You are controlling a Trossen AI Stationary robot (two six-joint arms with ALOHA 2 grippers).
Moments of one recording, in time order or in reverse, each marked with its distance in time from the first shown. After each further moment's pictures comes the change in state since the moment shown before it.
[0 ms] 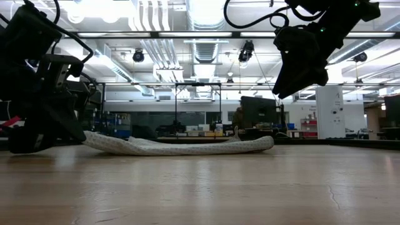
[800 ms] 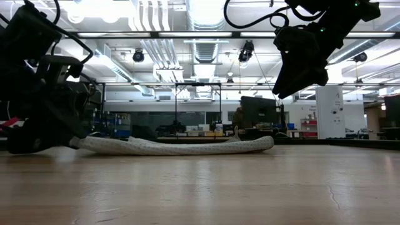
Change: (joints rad) left arm 0.000 0.000 0.000 -0.008 0.003 -0.002; right arm 0.000 0.000 0.000 0.000 0.000 0.000
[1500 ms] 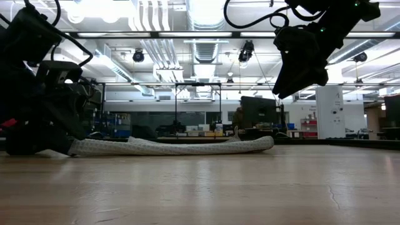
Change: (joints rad) left arm 0.000 0.004 0.000 -0.039 -0.009 0.005; right arm 0.000 0.000 0.000 0.000 0.000 0.000
